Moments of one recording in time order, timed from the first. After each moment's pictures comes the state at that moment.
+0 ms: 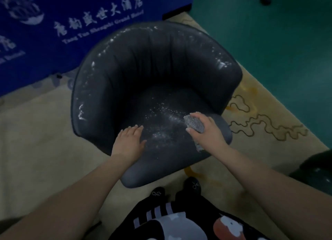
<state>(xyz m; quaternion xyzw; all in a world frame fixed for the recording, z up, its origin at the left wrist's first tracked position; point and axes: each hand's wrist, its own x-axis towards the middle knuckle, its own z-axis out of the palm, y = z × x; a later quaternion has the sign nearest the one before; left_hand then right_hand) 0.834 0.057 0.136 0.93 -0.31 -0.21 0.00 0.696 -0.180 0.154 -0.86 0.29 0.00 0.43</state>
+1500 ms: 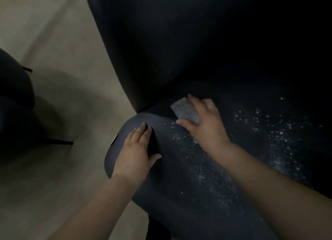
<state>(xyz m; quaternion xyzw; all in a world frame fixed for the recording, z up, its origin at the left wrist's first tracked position) 0.823 0.106 -0.191 0.94 0.18 -0.19 0.22 0.954 -0.059 -0.197 -0.91 -0.16 0.17 0.34</state>
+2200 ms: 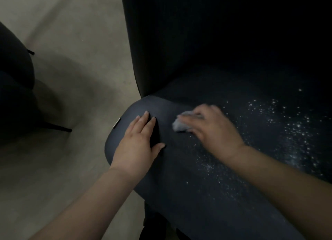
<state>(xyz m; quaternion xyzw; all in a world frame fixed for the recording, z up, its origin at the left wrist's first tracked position) 0.798 0.103 -0.199 0.95 0.17 -0.12 0.24 0.922 -0.079 -0.217 -0.87 -0.43 0.09 0.23</state>
